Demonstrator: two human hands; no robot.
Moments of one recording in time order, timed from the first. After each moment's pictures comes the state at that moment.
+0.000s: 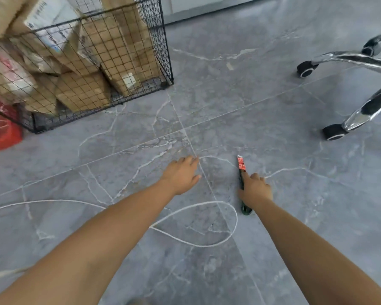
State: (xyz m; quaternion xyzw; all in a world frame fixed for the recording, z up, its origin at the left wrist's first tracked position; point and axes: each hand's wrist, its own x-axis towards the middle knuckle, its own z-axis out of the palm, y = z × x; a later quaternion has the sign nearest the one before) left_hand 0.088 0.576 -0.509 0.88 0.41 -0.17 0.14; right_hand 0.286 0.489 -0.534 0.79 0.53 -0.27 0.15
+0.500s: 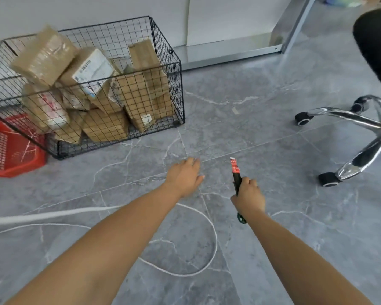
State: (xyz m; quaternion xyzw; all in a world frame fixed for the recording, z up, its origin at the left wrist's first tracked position) left_hand 0.096 0.631 -0.427 0.86 0.48 -0.09 0.12; right_hand 0.267 0.554 -0.465 0.84 0.50 -0.23 -0.02
